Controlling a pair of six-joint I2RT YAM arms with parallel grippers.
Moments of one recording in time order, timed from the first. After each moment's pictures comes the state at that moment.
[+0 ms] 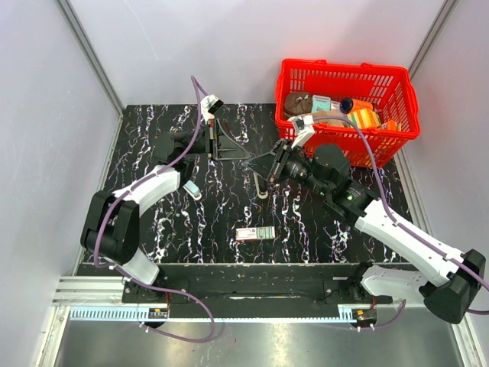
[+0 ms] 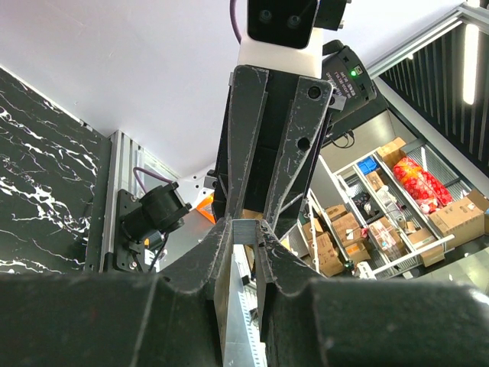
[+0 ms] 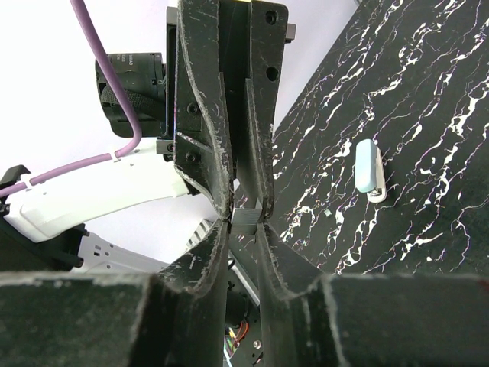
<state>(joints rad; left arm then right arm) -0.37 1.59 1.04 1.29 1.22 -1.70 0.79 1.12 1.06 0.05 -0.17 0.78</state>
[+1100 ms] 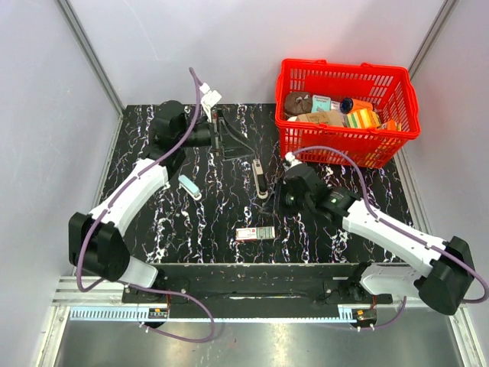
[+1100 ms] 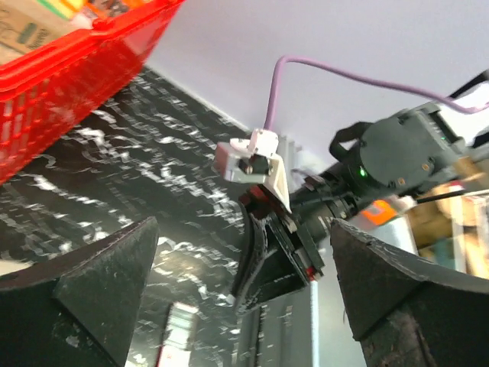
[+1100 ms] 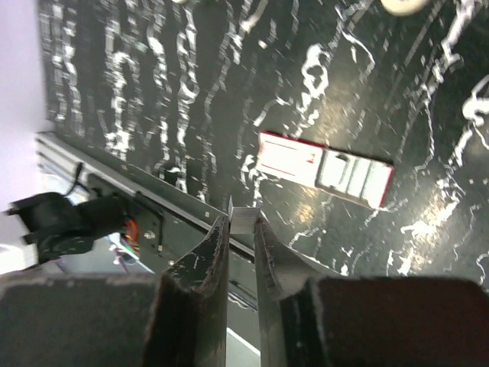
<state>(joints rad) -0.35 1.46 1.20 0.30 1.12 -0.69 0.81 1.18 0.95 -0.43 -0.10 0.82</state>
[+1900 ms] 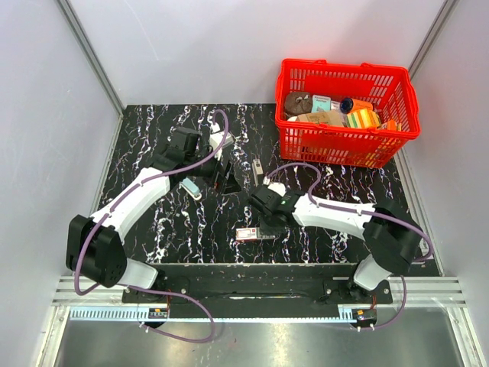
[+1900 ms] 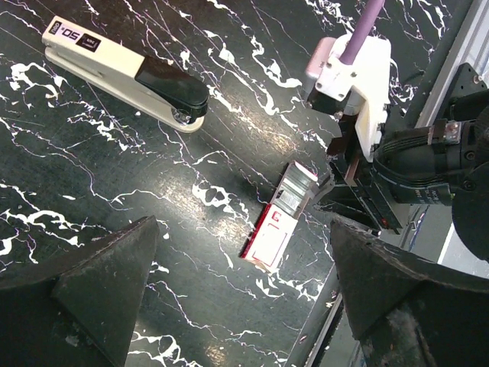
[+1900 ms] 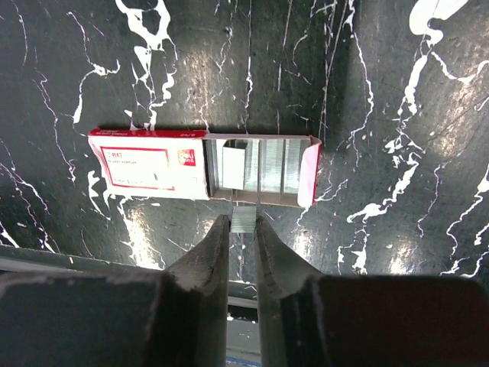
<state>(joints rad) -0.40 1.41 1.12 -0.46 0.70 0.07 0.98 1.60 1.02 -0.63 0.17 0.96</state>
